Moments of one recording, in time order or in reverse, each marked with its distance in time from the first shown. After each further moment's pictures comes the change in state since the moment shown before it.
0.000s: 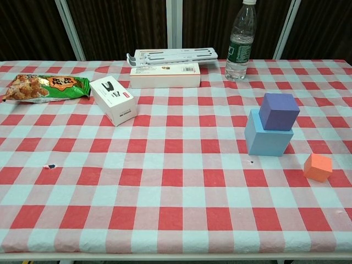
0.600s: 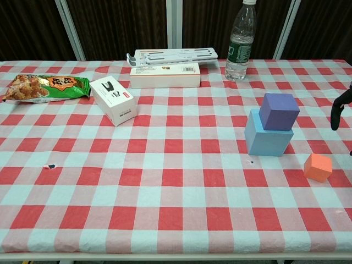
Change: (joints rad) left arm 0.003 -0.004 0.010 0.007 0.001 -0.007 0.004; right arm -0.063 -0.122 -0.107 0.098 -0.009 -0.177 0.111
